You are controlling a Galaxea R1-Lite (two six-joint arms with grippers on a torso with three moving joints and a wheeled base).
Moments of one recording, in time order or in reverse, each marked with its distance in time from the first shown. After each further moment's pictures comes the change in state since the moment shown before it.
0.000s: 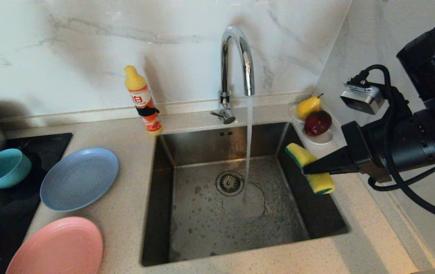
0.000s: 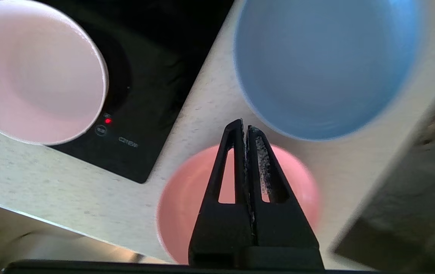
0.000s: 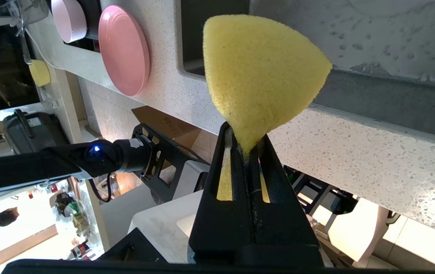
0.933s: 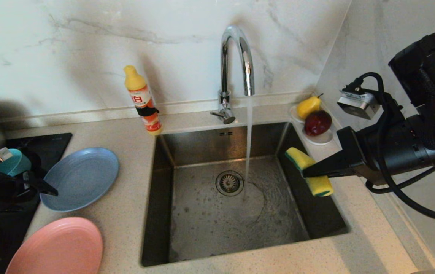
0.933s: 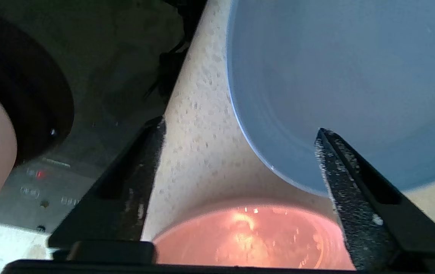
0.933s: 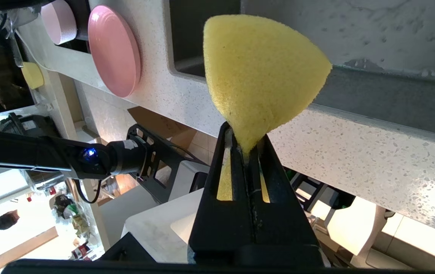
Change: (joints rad) left arm -0.125 0.320 0.015 -0.146 0.038 -0.021; right arm -0.015 0.016 0.018 -0.005 -0.002 -0.005
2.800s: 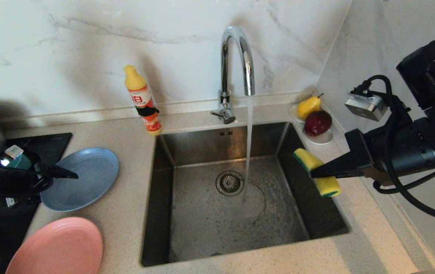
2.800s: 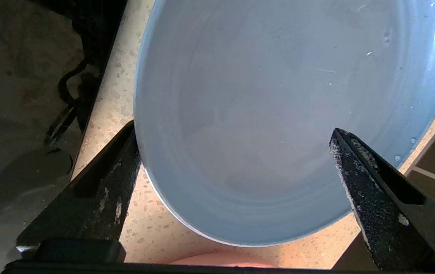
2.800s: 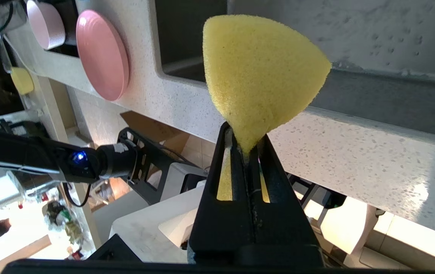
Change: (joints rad) left arm 0.007 0.078 0.032 -0.216 -0.268 -0.132; right arm -0.050 -0.018 0.030 0.001 0.003 -0.033
